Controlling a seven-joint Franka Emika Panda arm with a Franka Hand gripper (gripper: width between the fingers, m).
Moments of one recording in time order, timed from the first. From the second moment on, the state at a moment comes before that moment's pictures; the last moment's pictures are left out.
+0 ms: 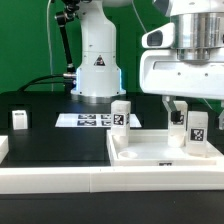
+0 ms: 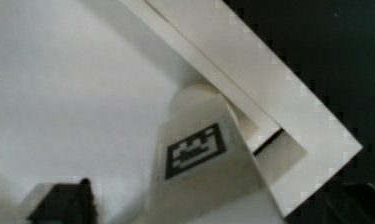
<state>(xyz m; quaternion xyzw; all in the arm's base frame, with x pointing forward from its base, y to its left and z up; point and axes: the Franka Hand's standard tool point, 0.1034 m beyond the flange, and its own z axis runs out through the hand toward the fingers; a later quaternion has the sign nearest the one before) 0.606 0.117 0.080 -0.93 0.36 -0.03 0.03</state>
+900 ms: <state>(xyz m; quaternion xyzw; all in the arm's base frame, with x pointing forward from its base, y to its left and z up) 0.608 0.113 0.081 -0.99 0.10 -0.04 0.01</state>
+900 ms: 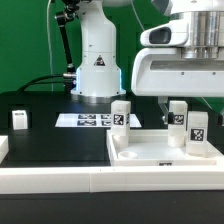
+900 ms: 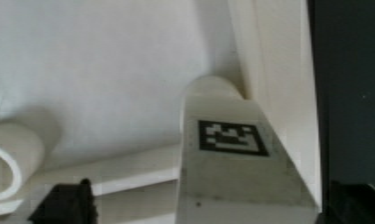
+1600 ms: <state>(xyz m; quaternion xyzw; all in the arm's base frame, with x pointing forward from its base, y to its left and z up) 0.607 0.113 0.080 -0.98 0.20 -0.04 0.01</state>
